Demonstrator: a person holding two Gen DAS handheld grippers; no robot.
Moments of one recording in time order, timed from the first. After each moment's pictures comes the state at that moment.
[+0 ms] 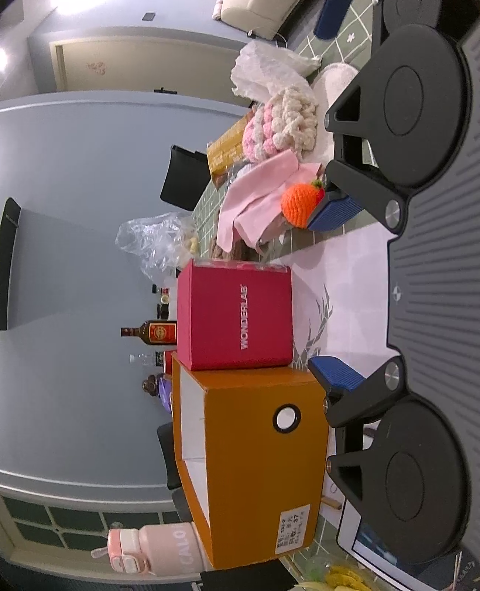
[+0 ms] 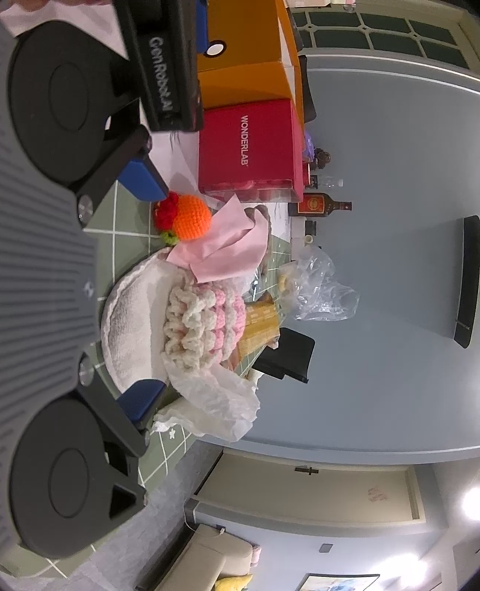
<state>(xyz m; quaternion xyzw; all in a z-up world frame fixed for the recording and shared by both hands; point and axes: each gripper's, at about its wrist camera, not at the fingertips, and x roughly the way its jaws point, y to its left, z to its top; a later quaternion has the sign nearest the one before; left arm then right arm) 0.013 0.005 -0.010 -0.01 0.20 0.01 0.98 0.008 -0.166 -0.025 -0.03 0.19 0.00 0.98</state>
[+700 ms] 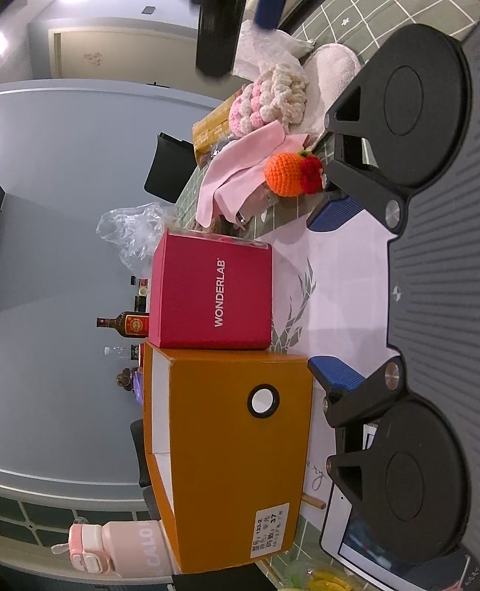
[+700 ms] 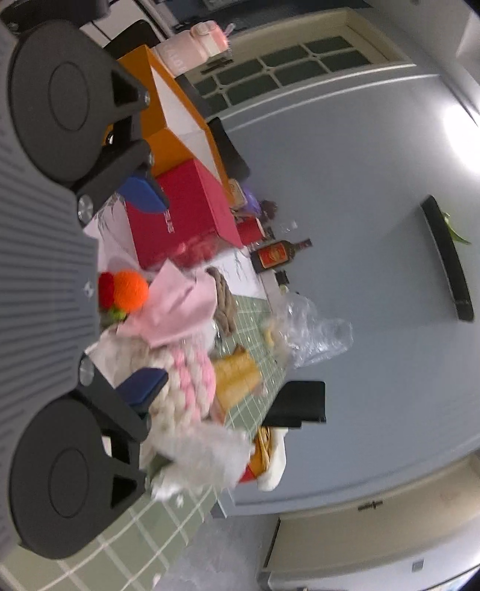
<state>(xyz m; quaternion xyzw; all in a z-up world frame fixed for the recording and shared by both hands) 0.029 0.031 -0.022 -0.03 0.24 0.01 0.97 0.033 -0.184 0.016 0.16 0.19 0.11 0.96</state>
